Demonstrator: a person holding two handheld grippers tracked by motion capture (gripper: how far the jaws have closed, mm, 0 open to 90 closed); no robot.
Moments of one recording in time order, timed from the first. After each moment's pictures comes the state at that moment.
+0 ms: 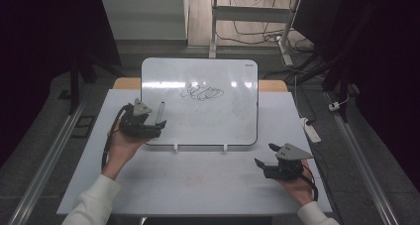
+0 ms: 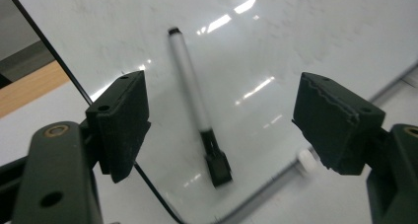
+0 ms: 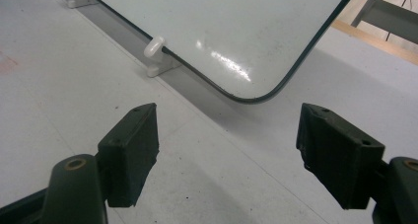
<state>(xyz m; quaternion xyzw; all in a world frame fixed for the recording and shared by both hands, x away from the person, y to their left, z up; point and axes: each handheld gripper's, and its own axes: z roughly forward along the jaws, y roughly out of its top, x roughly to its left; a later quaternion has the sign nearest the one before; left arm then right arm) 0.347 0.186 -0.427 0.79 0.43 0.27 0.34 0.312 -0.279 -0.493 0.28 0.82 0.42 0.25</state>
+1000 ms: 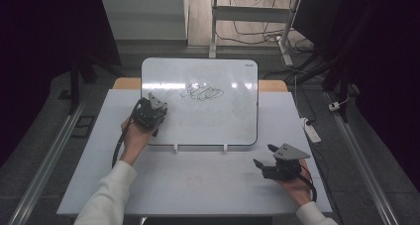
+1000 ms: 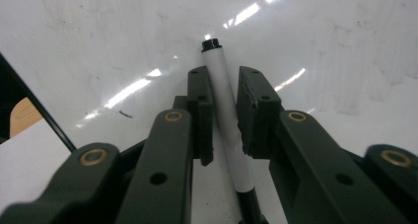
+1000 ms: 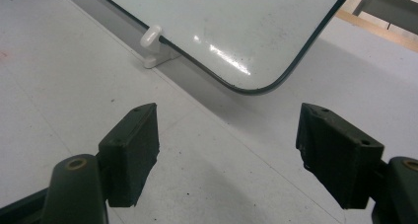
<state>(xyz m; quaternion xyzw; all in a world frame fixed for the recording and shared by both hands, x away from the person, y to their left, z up) 0.391 0.165 -0.452 0.79 0.43 0.30 0.30 0.314 -0.275 -0.498 0.29 0.83 0.41 0.25</state>
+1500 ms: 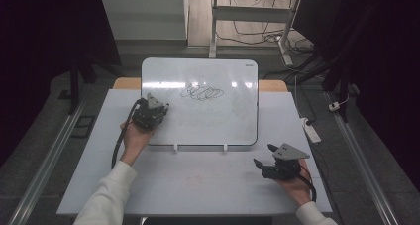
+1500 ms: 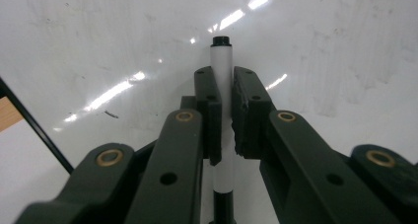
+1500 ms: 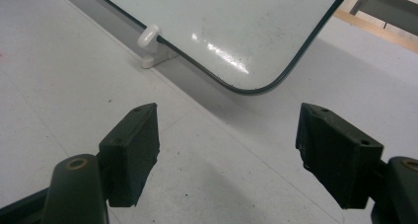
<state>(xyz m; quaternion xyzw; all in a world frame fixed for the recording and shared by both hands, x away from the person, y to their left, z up) 0.389 0.170 -0.450 0.79 0.43 0.28 0.33 0.314 -0.274 -0.498 0.29 0.83 0.41 0.26</state>
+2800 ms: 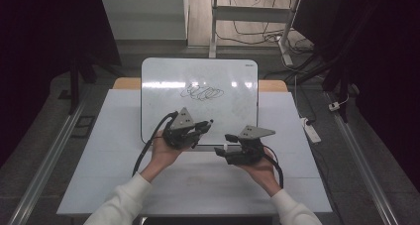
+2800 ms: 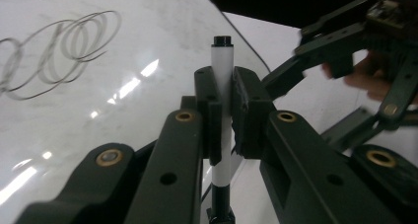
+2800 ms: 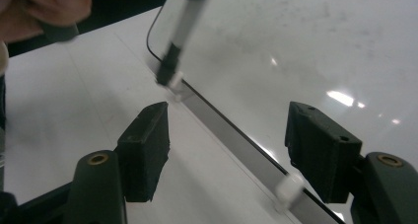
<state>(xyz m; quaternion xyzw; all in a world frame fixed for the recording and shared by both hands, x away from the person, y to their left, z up) 0.332 0.075 -0.423 0.82 0.25 0.19 0.48 0.338 -0.165 -0.462 0.26 0.82 0.50 0.11</state>
